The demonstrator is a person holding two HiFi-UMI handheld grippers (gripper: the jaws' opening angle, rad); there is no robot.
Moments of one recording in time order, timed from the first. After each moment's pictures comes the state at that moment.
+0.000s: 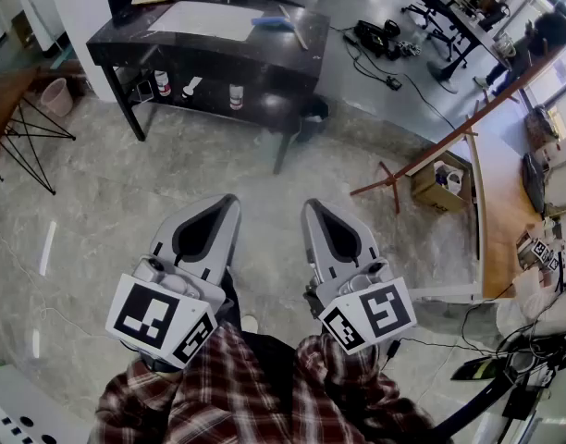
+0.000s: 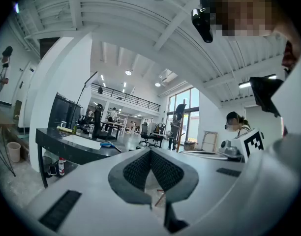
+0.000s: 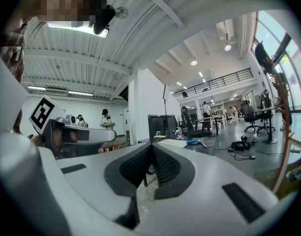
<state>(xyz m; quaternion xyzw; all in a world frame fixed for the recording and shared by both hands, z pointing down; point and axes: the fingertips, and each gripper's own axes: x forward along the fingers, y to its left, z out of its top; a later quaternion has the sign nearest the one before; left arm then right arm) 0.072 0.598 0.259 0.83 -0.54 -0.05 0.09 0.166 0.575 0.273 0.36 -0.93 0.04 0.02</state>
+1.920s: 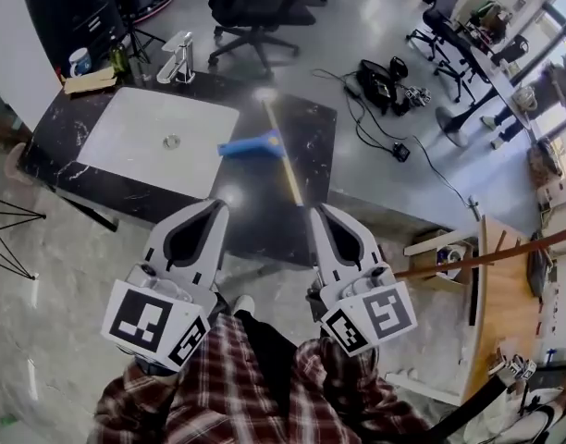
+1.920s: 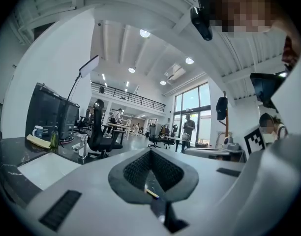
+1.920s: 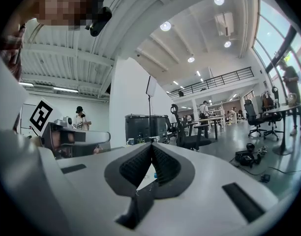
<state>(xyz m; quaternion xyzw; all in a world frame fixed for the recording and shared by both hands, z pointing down) -0.052 0.010 0.264 0.82 -0.56 -0.05 0.09 0.063 -0.019 0.272 0.38 -0.93 0.04 0.02</state>
